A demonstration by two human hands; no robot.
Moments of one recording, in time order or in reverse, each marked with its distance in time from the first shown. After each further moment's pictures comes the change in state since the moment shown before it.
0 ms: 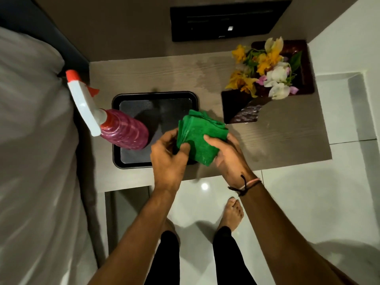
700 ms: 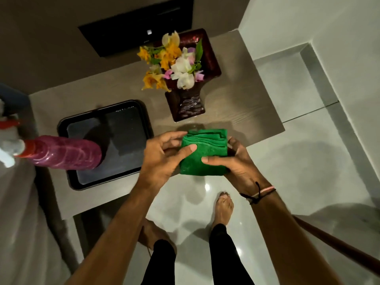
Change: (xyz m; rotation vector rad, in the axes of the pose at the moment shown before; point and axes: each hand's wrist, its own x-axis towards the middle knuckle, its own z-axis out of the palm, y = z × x) left_hand -0.030 0.022 0.080 0.206 -0.435 -0.039; right_hand -0.063 -0.037 -0.120 0.015 0.033 -0.064
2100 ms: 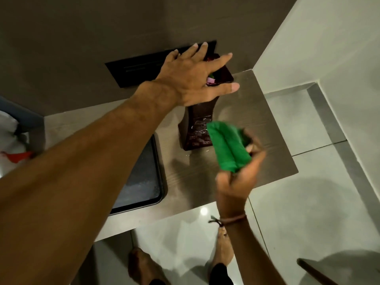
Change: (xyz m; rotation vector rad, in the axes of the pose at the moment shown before) left_hand 0.164 0.172 -0.012 1.385 -0.175 0.589; right_hand 0.047 -0.008 0.065 -0.209 0.474 -0.887
